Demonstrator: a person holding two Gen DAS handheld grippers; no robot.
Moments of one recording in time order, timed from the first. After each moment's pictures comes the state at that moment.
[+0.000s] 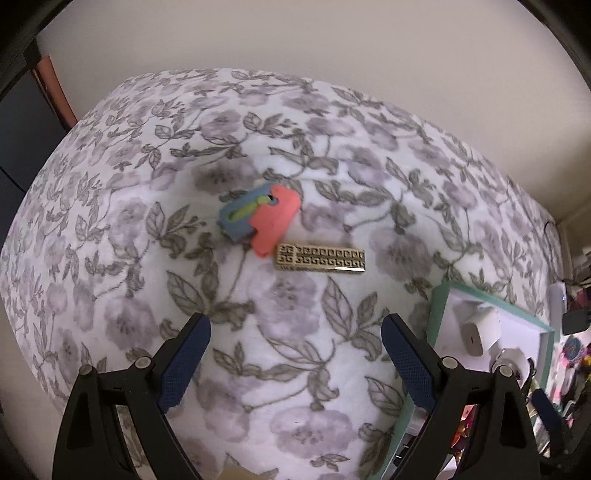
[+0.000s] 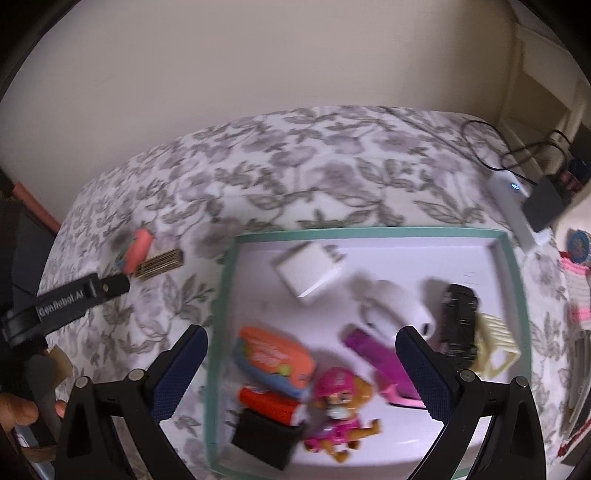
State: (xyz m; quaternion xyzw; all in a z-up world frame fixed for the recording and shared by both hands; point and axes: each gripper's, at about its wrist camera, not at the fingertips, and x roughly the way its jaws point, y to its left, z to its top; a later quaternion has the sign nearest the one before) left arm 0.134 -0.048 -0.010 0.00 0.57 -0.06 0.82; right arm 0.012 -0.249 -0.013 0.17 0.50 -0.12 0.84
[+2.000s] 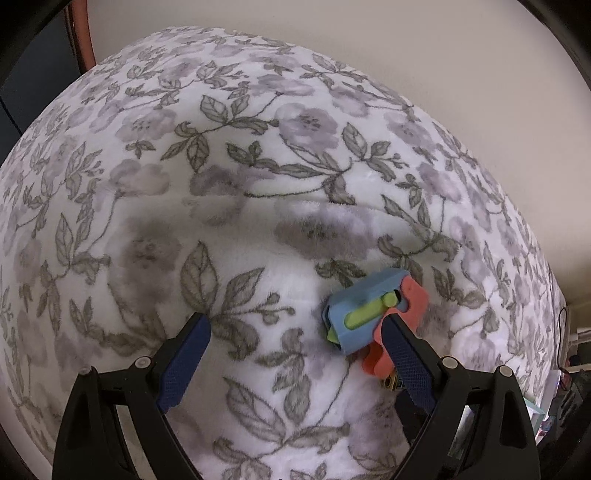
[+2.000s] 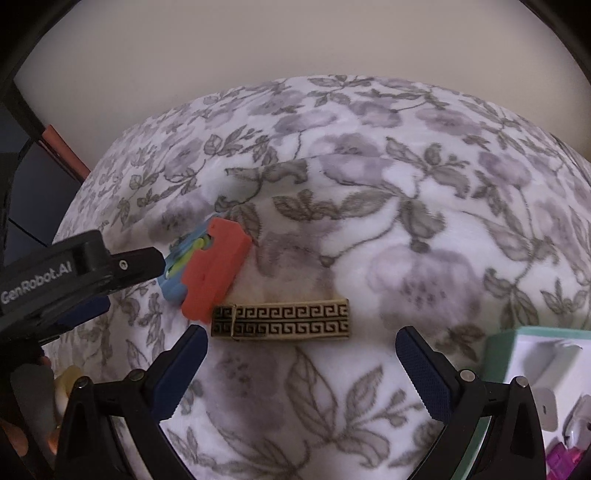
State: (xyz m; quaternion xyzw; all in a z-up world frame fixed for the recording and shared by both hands) left arm 0.241 0.041 -0.066 -0.10 0.59 -0.02 0.80; right arm 0.175 -0.132 -0.090 0.13 0.53 -0.01 0.84
